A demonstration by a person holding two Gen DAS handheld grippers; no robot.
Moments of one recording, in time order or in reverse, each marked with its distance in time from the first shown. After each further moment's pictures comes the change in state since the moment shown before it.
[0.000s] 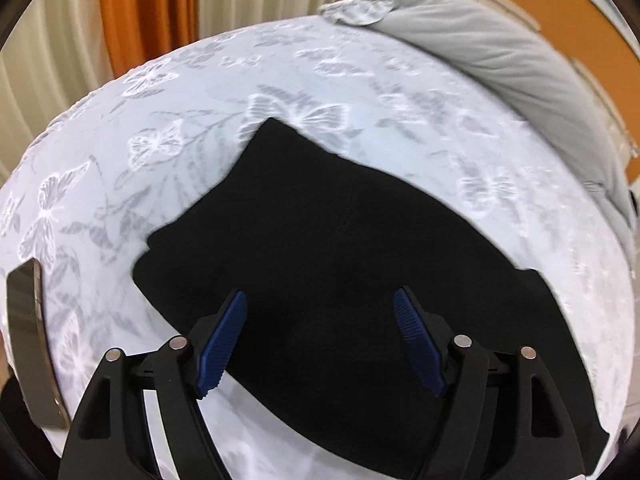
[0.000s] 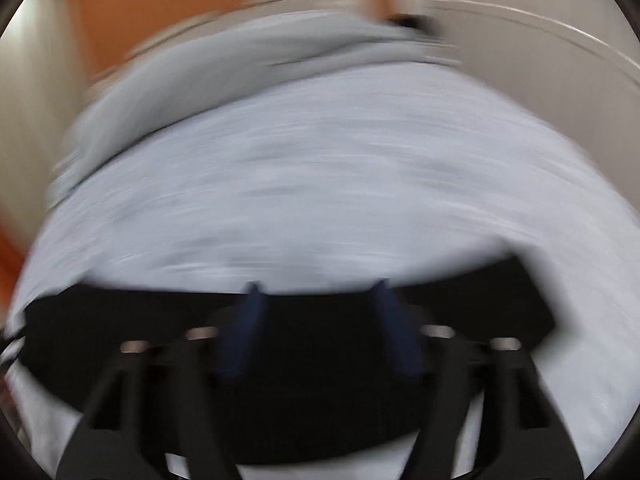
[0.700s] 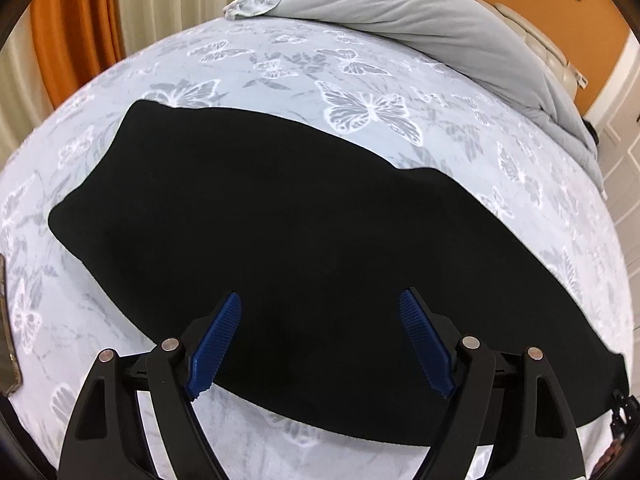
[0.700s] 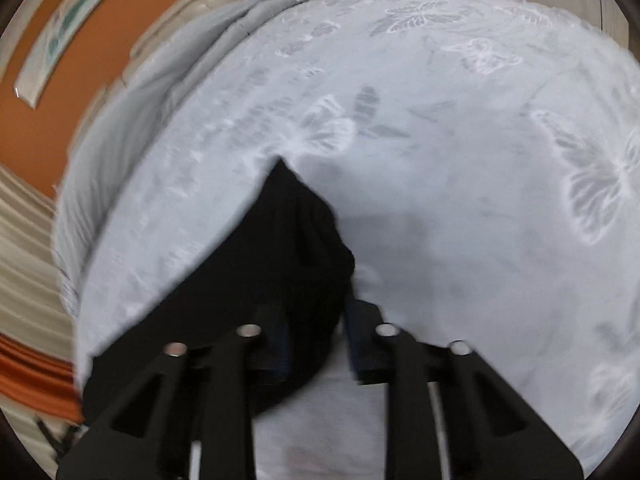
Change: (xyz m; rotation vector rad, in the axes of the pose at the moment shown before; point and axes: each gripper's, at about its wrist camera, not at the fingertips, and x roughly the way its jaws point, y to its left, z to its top) left arm -0.005 -0.086 -0.065 0.187 0.035 -0.096; right arm 0.050 -0.107 -0.015 0.376 0.091 0.232
